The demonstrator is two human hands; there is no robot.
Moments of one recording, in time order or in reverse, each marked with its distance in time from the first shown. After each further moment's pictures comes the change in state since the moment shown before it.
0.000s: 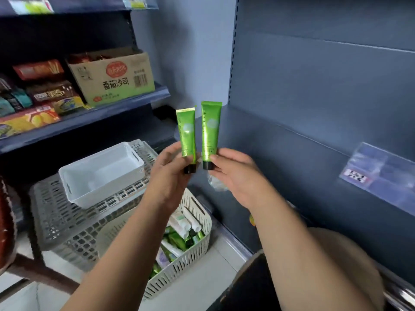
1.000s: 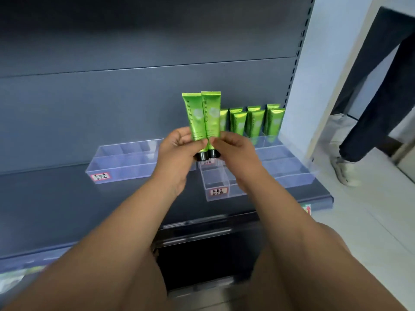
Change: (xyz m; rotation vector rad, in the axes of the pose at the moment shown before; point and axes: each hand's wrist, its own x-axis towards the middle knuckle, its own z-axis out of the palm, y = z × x) left_hand -0.199 -0.203 0.444 0.249 -0.881 -0.293; right_hand -0.358 -0.125 -0.350 -0.339 1.026 -0.488
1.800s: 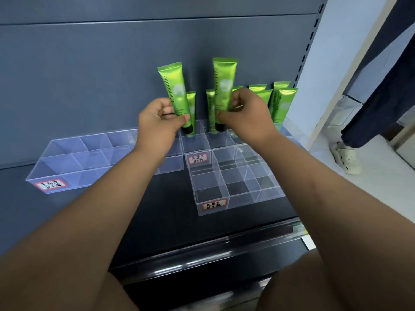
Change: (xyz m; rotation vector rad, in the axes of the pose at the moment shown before) left_hand 0.130 -0.054 -0.014 0.271 0.059 0.169; right_hand 0.126 0.043 -0.049 -0.542 0.181 -0.135
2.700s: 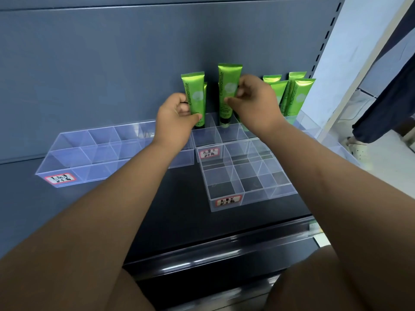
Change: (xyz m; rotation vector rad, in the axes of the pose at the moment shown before) left_hand 0.020 -0.030 0.001 0.145 -0.074 0.058; right_hand 0.020 0.007 0.020 0.009 0.024 -0.071
